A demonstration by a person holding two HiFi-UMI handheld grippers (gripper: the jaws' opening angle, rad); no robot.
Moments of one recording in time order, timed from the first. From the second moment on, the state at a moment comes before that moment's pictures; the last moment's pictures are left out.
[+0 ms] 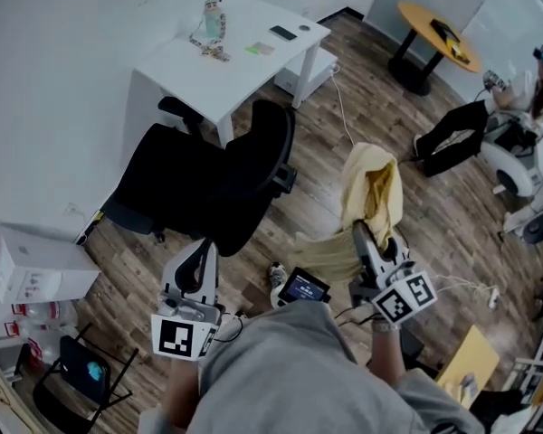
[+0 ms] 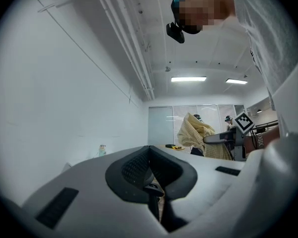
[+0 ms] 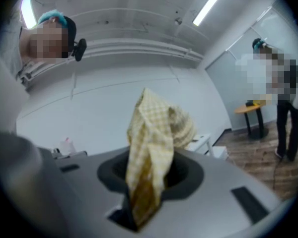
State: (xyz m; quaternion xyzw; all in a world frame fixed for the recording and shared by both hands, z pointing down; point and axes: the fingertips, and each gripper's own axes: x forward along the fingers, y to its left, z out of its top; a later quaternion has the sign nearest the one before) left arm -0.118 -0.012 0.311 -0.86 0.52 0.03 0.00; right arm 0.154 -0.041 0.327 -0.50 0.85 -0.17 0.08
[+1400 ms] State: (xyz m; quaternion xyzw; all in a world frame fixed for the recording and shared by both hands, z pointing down) left arm -0.106 -0.082 0.319 -0.75 0.66 0.02 0.01; right arm 0.127 -0.213 0.345 -0.32 0.94 -0.14 -0.01
